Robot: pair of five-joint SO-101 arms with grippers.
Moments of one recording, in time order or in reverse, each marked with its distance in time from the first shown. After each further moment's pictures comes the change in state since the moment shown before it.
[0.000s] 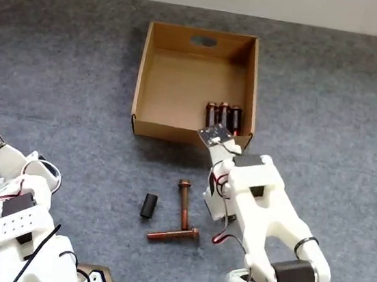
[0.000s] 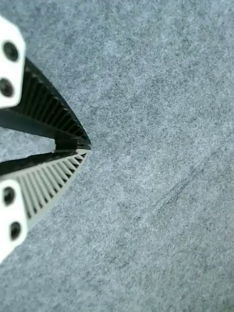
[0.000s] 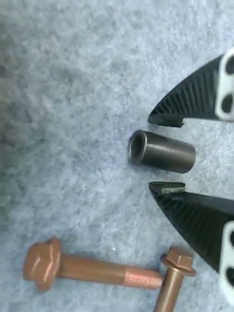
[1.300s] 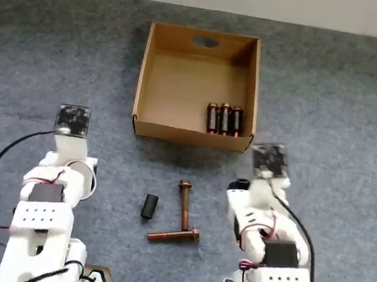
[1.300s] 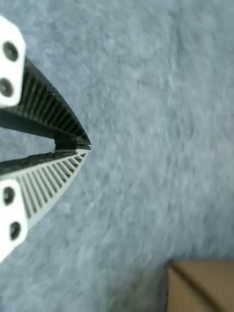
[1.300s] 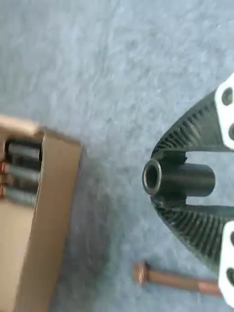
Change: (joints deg) left arm 23.2 0.0 -6.2 12.7 -26.2; right arm 8.4 -65.2 30.2 -8.5 -9.8
